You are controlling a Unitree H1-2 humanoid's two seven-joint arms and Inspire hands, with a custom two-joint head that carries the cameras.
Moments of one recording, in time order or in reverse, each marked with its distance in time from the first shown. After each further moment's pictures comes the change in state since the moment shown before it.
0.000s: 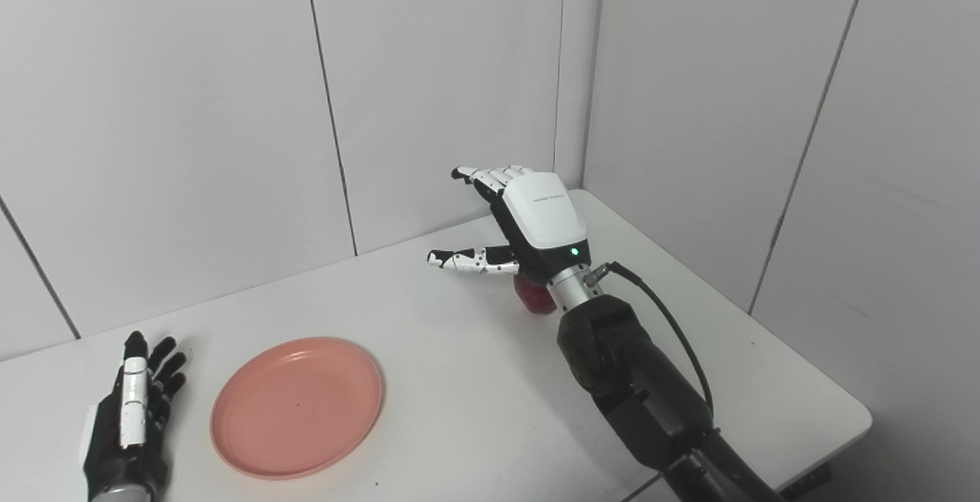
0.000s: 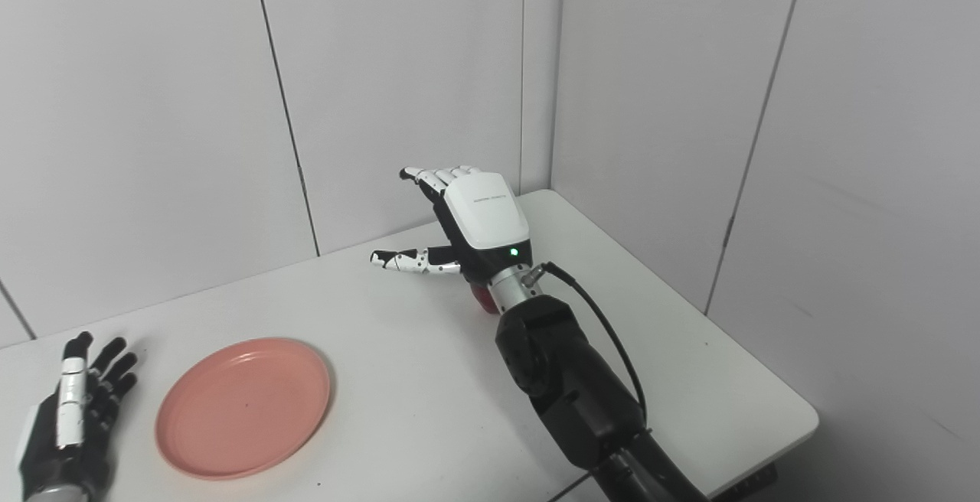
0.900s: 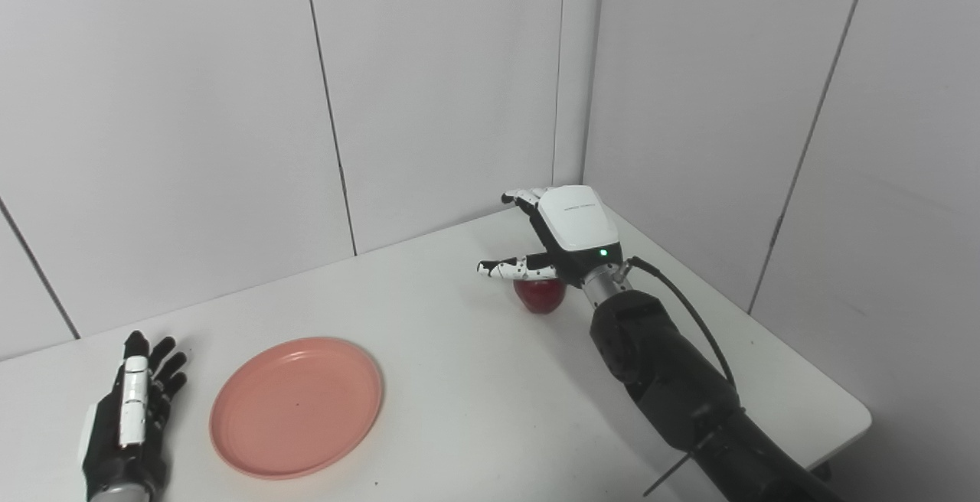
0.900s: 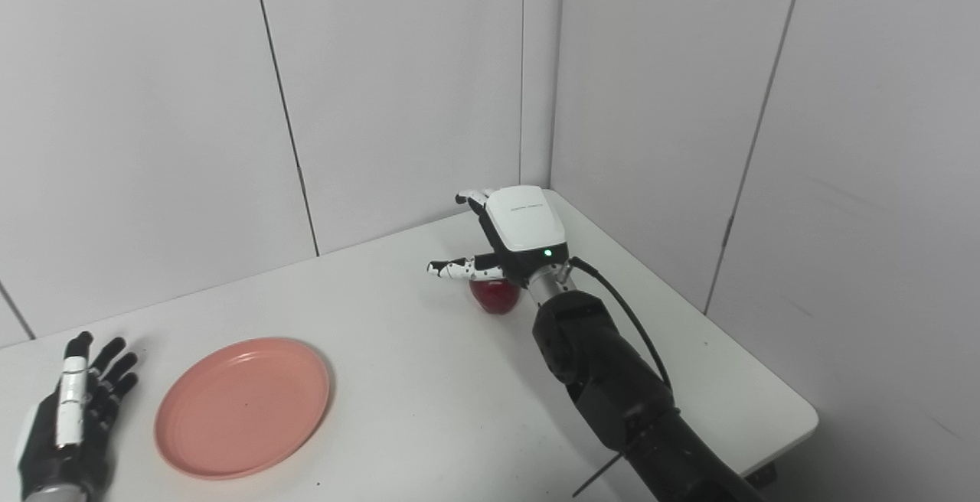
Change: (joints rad) left arm 0.000 0.000 -0.003 -0.002 0.001 0.008 -0.007; right arm -0.002 -0.092 0.015 0.182 -0.009 0.059 0.001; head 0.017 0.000
